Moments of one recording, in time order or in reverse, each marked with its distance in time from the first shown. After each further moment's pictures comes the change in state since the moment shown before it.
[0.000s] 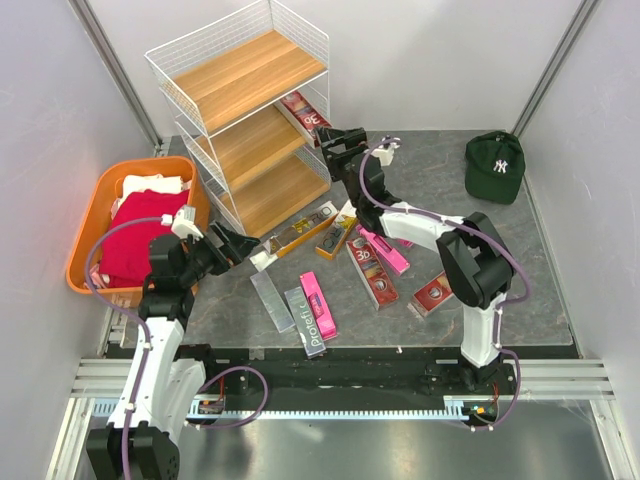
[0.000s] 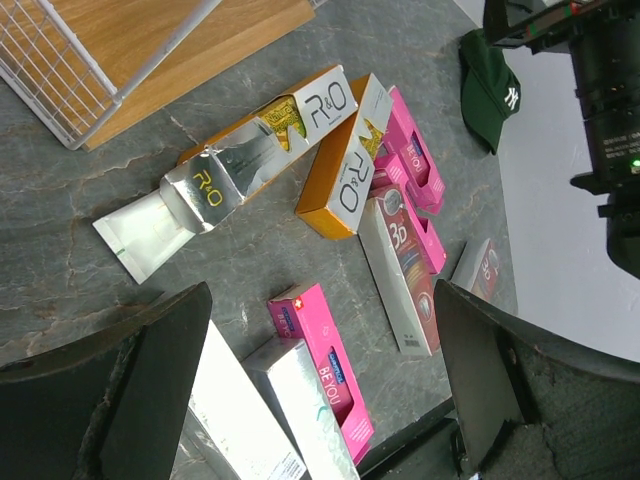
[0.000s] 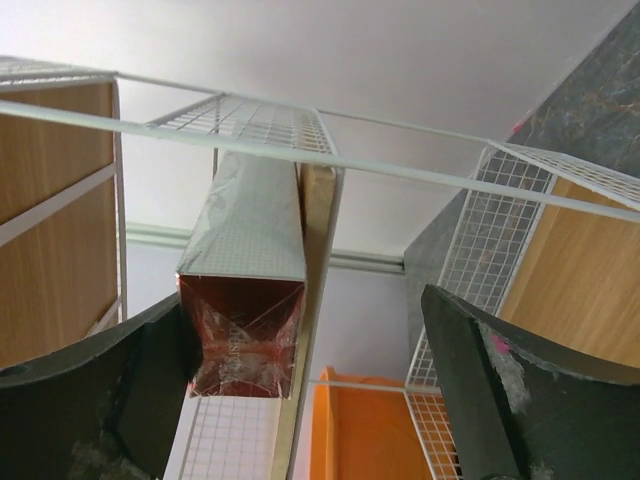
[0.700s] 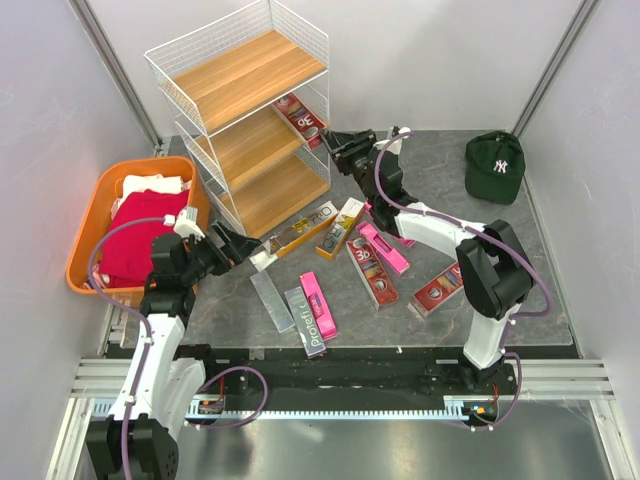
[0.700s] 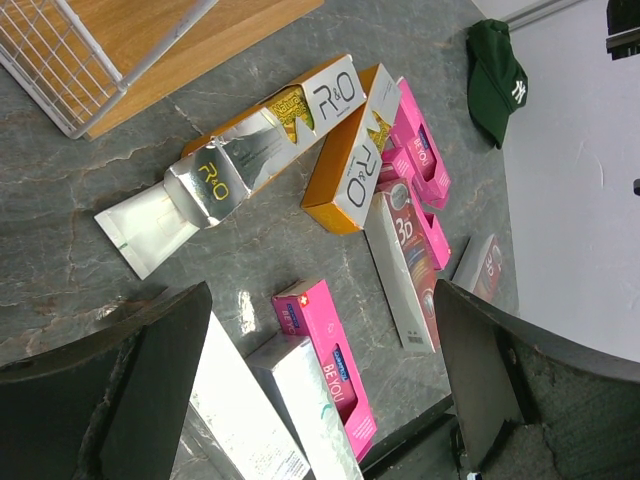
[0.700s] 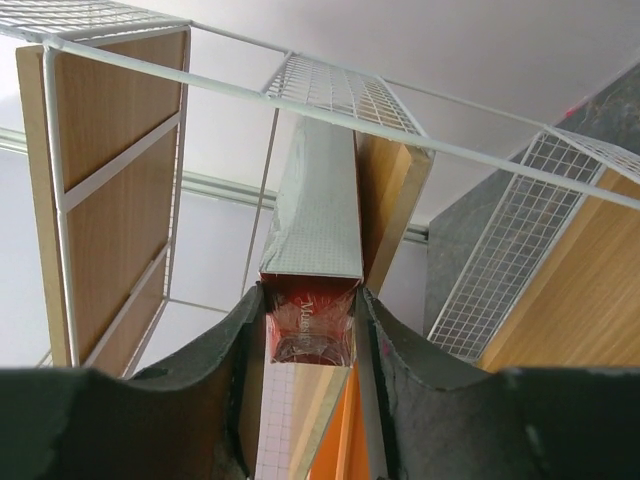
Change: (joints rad) left arm 0.000 0.037 -0.013 0.020 0.009 0.000; right arm -0.044 -0.130 -0.080 0.015 -0.188 -0.081
